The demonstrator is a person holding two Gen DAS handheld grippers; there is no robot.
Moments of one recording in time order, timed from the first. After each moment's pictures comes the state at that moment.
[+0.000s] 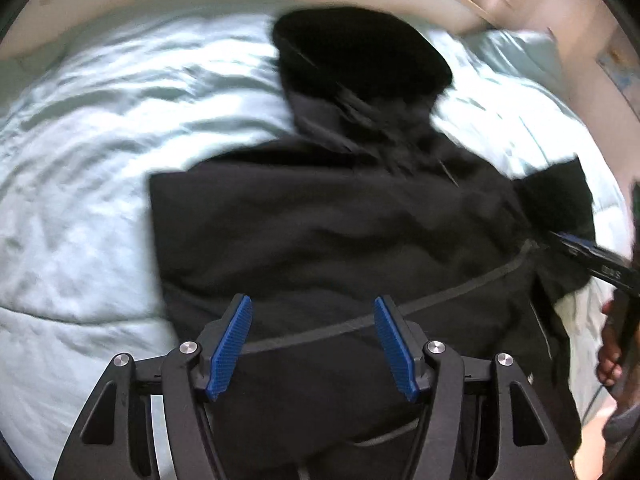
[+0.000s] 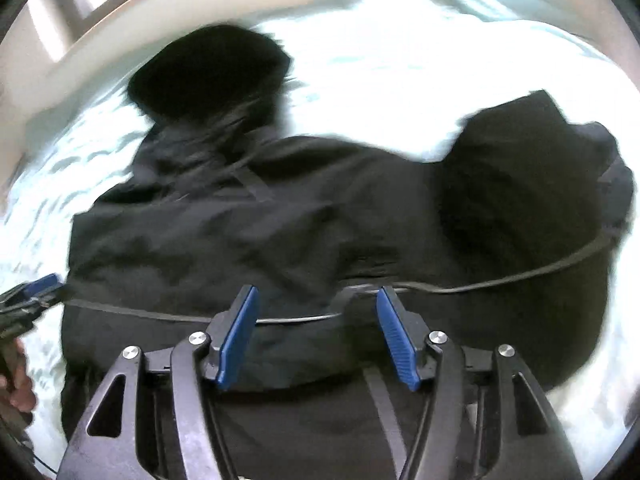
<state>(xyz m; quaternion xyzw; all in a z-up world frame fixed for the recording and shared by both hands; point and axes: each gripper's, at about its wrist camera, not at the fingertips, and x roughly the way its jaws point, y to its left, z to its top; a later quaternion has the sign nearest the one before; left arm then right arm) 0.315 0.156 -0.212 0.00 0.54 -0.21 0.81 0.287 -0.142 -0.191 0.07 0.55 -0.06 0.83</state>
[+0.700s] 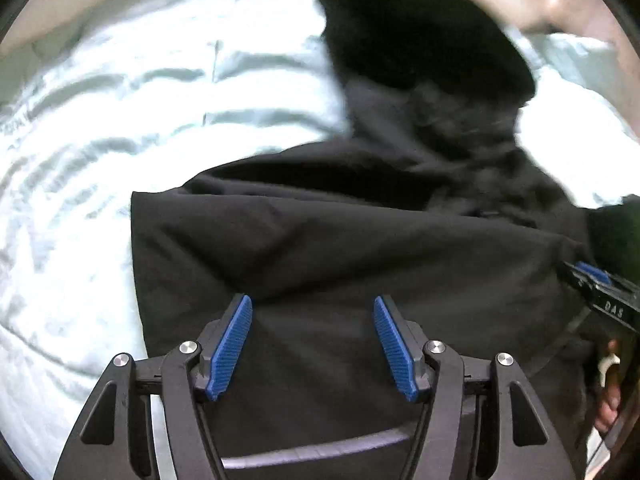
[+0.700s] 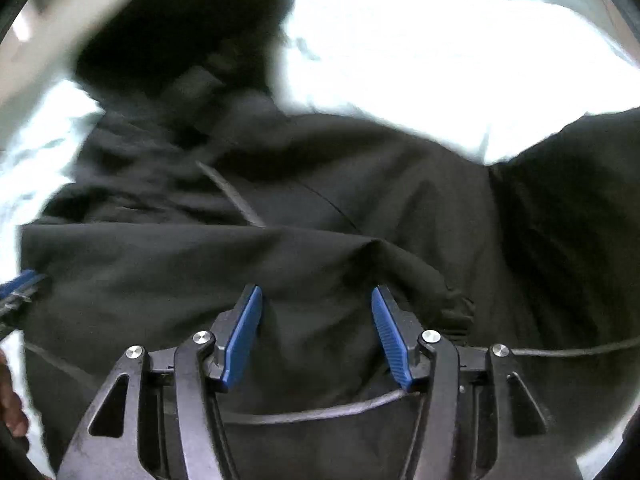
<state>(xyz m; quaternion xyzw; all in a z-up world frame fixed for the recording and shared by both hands) 0.403 0.143 -0.263 0.00 0.58 -0.11 0.81 0.351 -0.171 -0.261 0.07 0.59 -0.10 0.79</state>
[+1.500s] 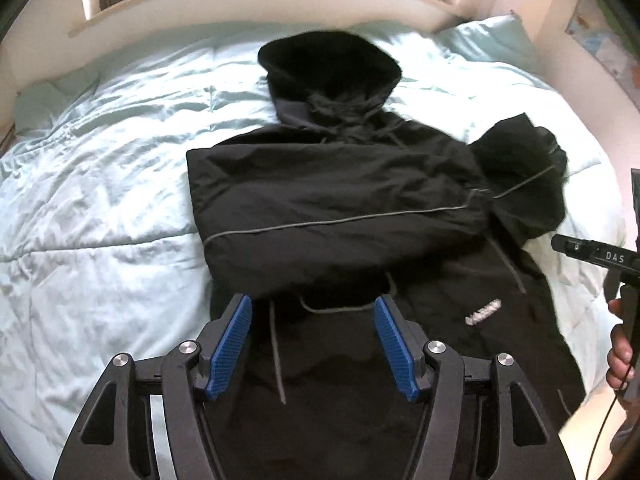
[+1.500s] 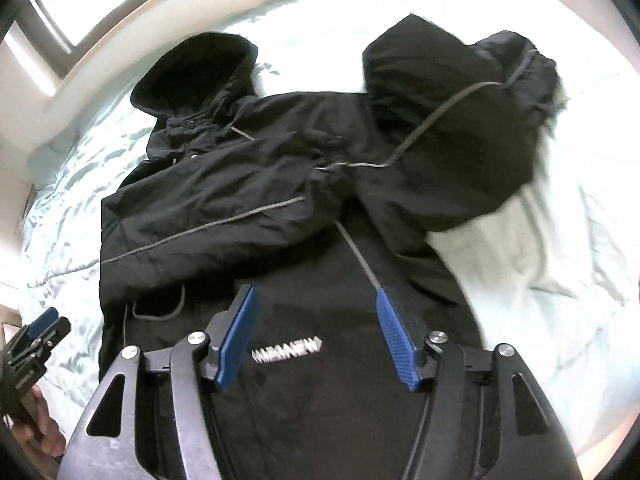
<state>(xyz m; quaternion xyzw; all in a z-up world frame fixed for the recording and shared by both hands) 0.172 0.162 -0.120 0.04 0.50 -0.17 0.84 0.135 -0.150 -0.116 0.16 0.55 -0.12 0.81</state>
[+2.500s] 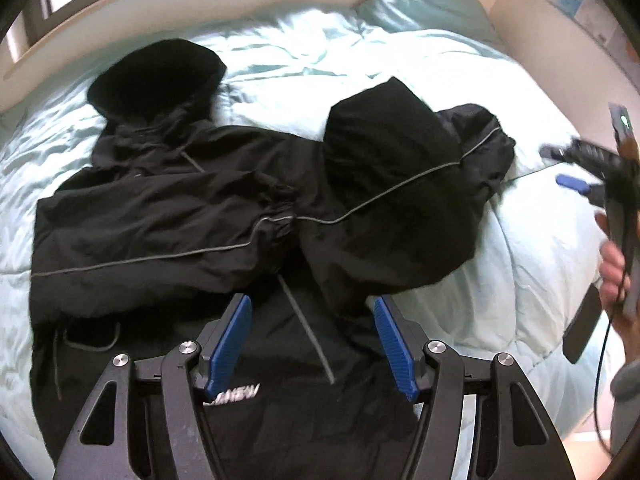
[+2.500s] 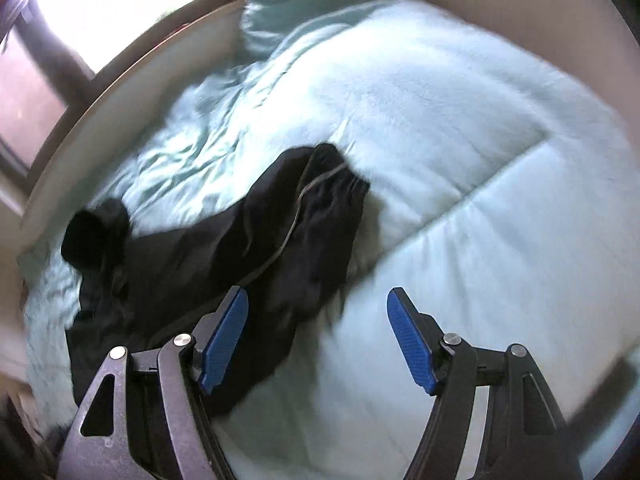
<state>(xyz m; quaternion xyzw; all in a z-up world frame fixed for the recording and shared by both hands) 0.165 -0.164 -0.122 0.03 0.53 -0.19 0.82 0.183 -0.528 -0.085 0.23 0.48 -0.16 0.83</state>
